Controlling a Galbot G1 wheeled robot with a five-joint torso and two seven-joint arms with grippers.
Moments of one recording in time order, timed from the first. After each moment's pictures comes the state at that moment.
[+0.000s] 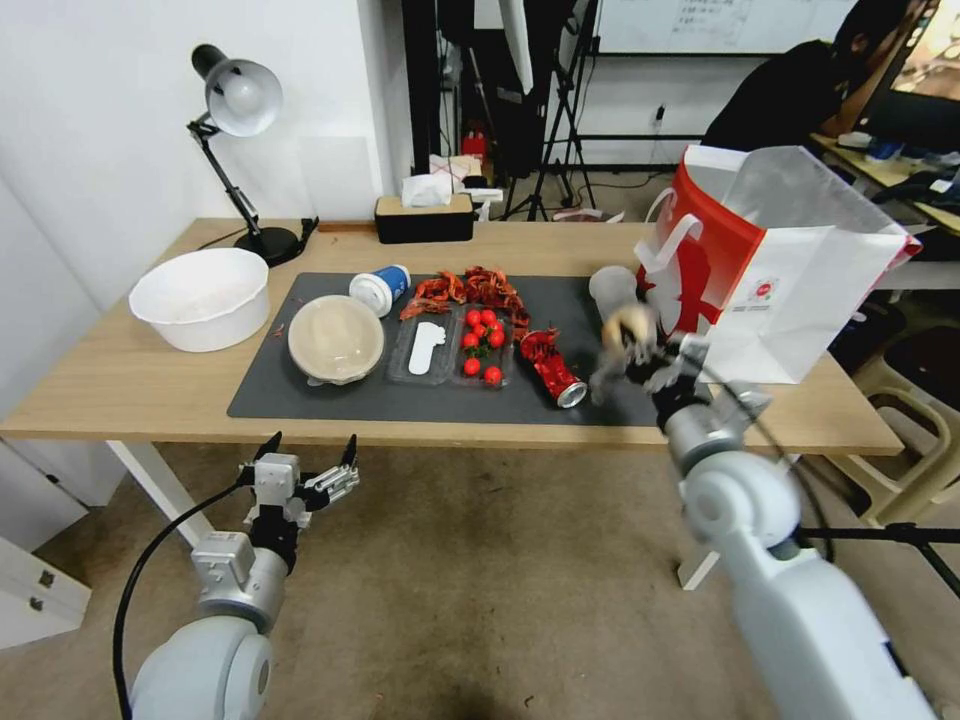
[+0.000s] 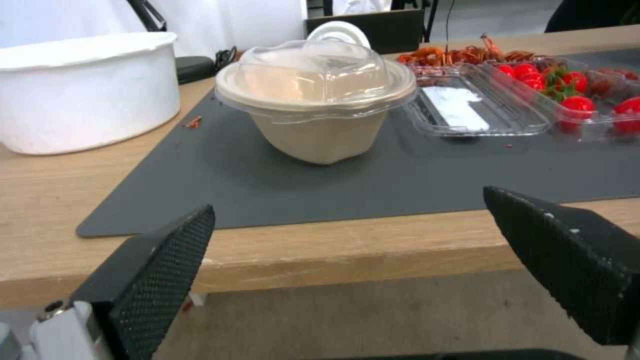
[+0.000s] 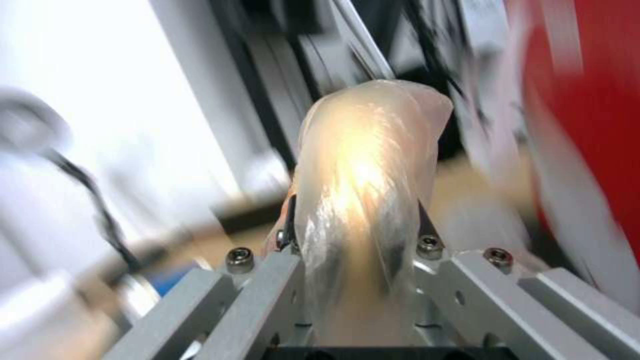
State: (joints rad) left arm 1.62 -1.49 -0.65 -2.20 -0.12 0.22 0.11; right arm -1.09 1.15 0.43 2.06 0.81 -0.26 0.20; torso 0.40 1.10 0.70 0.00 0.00
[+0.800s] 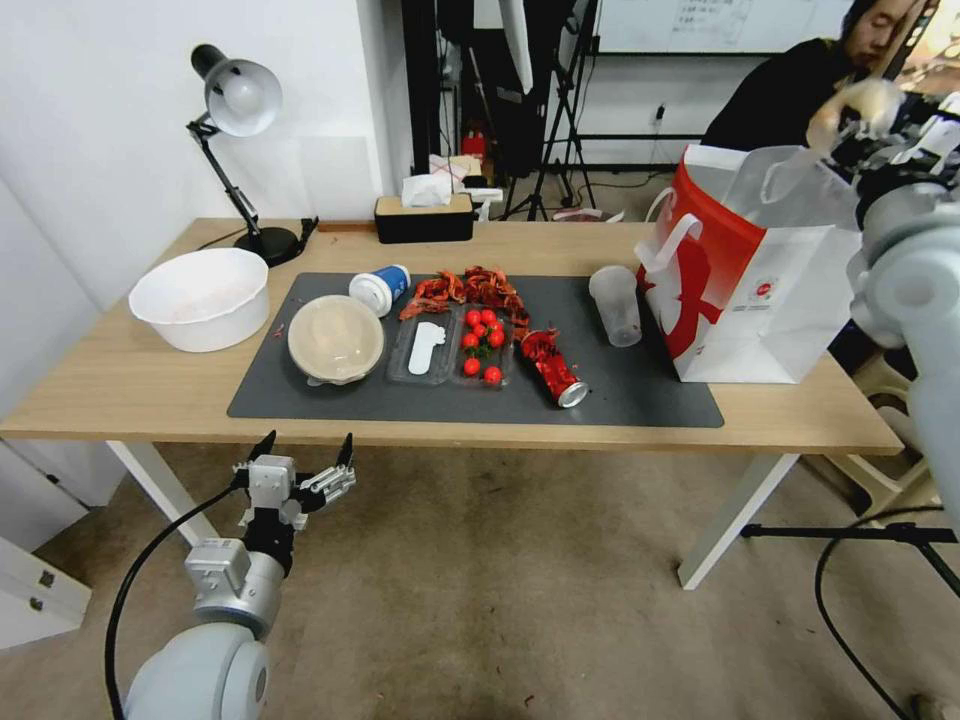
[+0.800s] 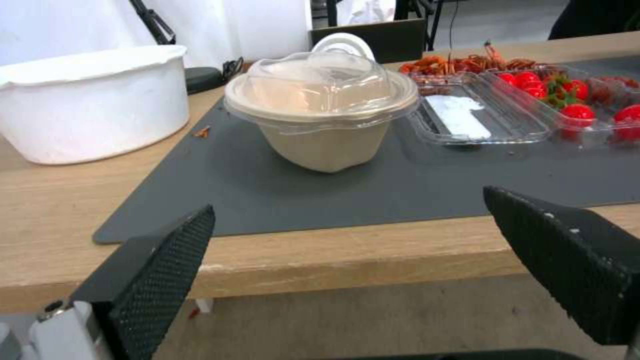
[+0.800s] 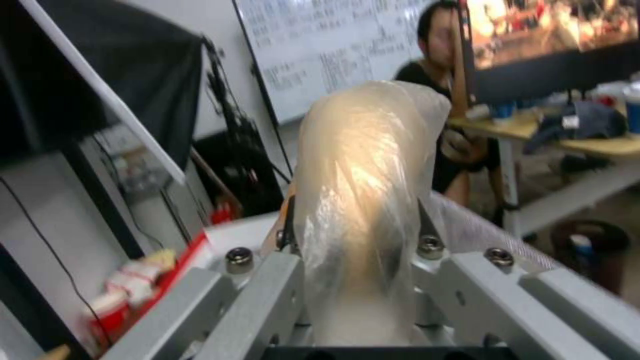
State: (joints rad) left arm 1.64 -1.50 -0.66 -2.21 -0.11 0.19 0.11; right arm -0.56 0.83 0.47 1.84 1.09 -0.36 0.61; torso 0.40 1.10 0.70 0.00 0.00
